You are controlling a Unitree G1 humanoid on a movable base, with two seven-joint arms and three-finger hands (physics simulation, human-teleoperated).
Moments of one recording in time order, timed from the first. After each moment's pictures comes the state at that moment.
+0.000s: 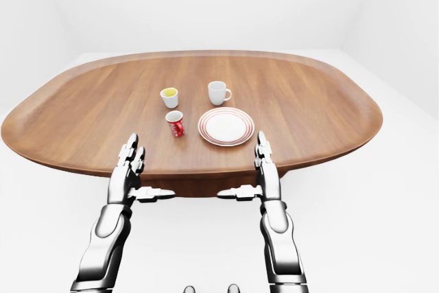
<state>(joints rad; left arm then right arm) 0.03 0.01 0.03 -0.06 -0.01 0.01 -0.02 0.04 -0.01 -0.02 -0.06 0.00 -0.01 0.04</state>
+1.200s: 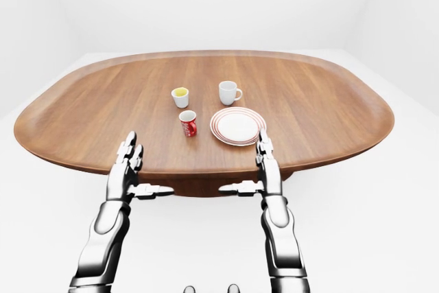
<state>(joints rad) 0.00 0.02 0.04 -0.06 0.00 0.03 -0.02 0.00 -0.02 -0.04 -0.04 0.02 0.01 0.04</state>
